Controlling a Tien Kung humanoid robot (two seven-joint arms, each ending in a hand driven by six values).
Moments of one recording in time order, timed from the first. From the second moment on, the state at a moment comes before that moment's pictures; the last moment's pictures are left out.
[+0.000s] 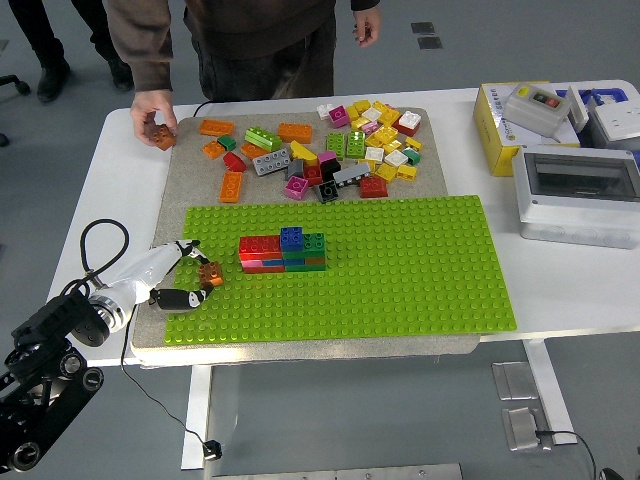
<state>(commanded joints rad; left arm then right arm) -0.27 0.34 -1.00 -1.27 1.89 -0.02 0.09 0.22 -0.14 1.12 0.18 -0.90 -0.05 -0.45</state>
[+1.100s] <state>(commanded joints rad) -0.46 0.30 -0.89 -1.34 1.85 -0.05 0.12 0.23 -0.14 1.13 0.18 -0.91 -0.05 -0.45</state>
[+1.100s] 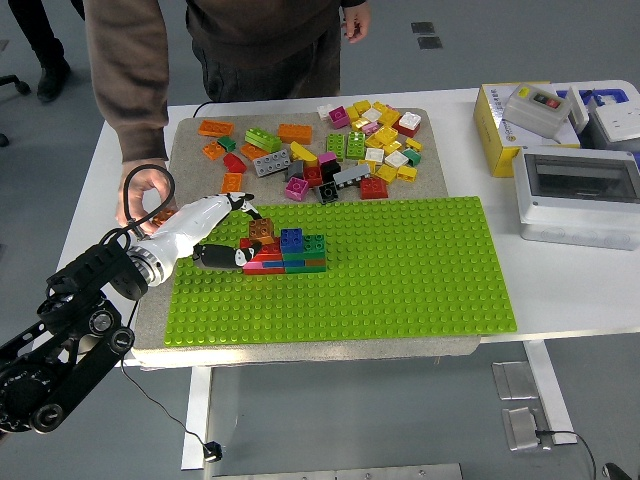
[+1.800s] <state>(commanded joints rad) -0.48 0.28 -0.87 -1.26 1.86 -0.05 0.12 0.23 -0.14 1.13 0.18 -0.92 -0.05 -0.45</state>
